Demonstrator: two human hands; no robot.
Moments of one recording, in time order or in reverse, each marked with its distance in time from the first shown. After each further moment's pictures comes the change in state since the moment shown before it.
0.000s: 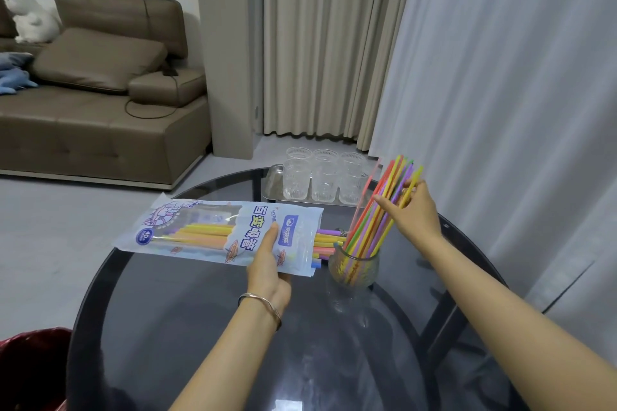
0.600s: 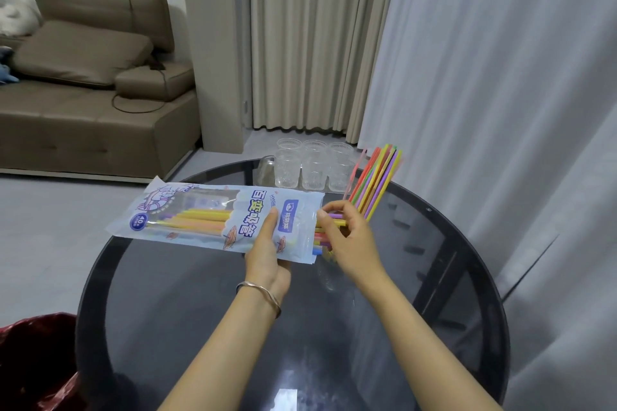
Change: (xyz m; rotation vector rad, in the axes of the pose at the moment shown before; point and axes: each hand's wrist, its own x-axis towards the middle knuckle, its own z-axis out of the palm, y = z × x) left_hand -0.036 0.001 0.001 0.039 -0.075 0.036; right_hand -0.129 -0.064 0.030 0.518 -0.238 -0.055
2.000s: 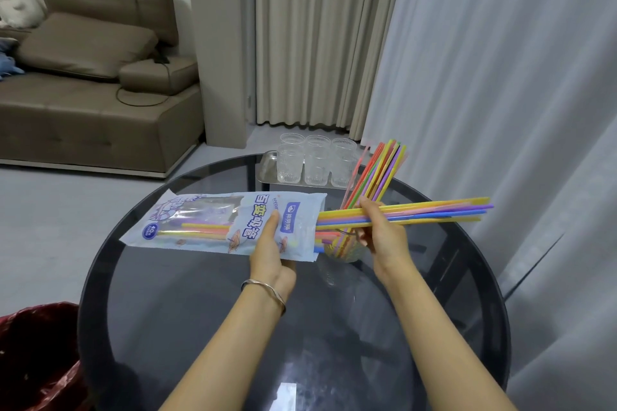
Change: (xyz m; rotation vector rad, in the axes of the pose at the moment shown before) left_hand -0.005 -0.006 -0.001 -0.089 0.072 -0.092; right_hand 0.010 -0.003 -0.032 0.397 0.281 0.378
